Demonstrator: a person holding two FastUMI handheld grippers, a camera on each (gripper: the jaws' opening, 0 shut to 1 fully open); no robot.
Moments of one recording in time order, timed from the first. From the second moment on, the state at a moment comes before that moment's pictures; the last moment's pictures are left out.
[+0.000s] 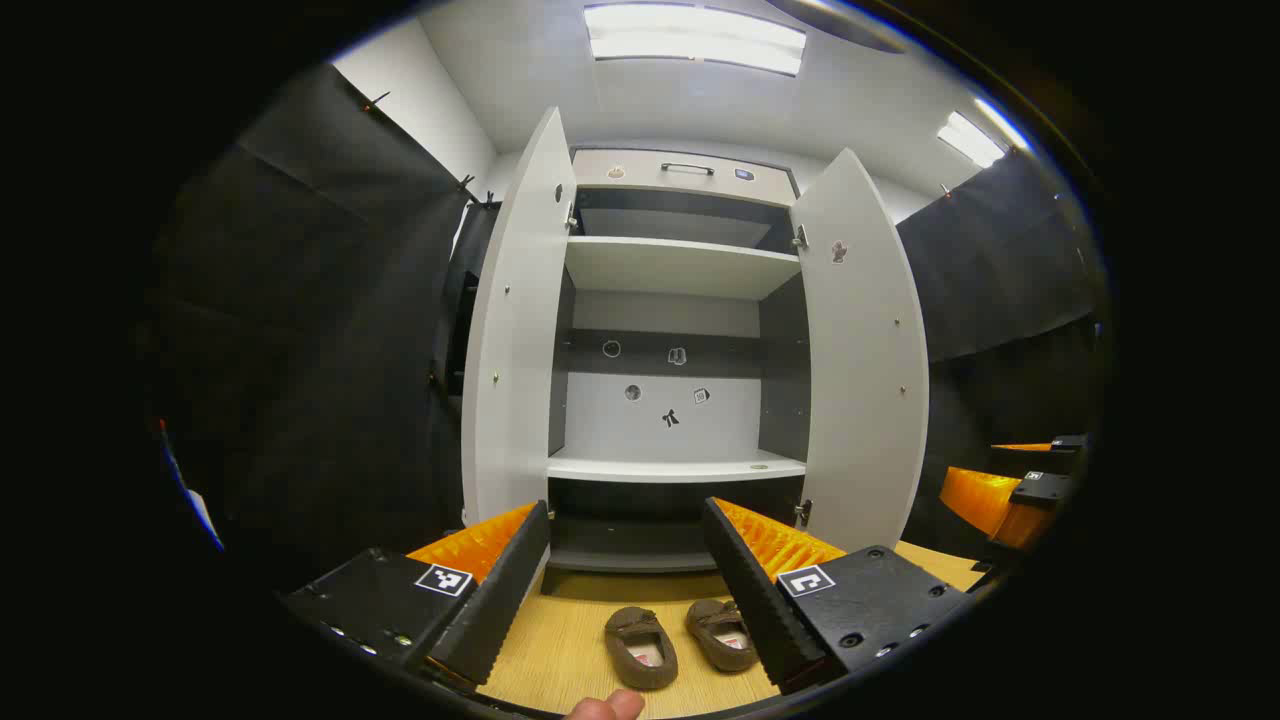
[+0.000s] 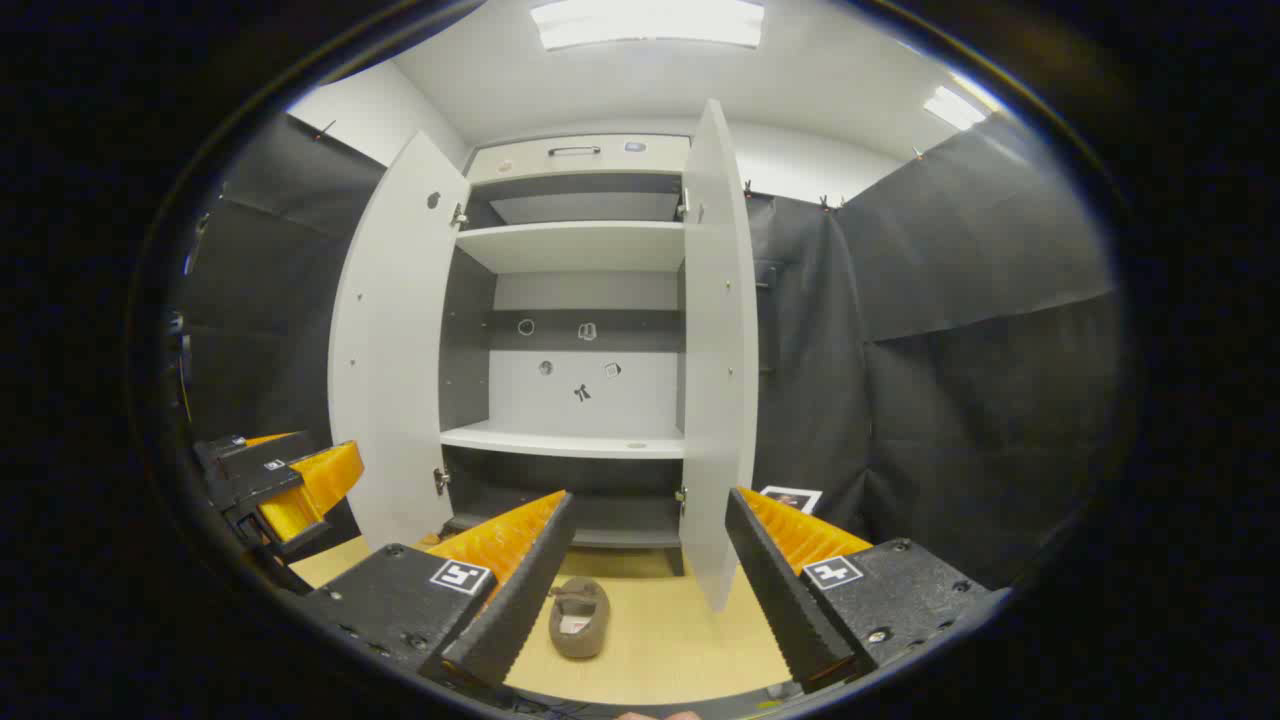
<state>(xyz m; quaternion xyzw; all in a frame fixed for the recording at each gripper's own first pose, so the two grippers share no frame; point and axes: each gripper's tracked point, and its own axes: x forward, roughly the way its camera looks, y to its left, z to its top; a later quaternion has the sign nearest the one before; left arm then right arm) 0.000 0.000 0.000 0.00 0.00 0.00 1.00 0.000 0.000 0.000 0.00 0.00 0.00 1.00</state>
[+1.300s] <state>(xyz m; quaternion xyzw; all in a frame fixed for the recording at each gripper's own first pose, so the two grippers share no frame) 0.002 0.013 -0.011 -0.01 0.00 0.02 1.00 0.039 0.027 -0.038 -0.03 0.06 0.07 1.00</state>
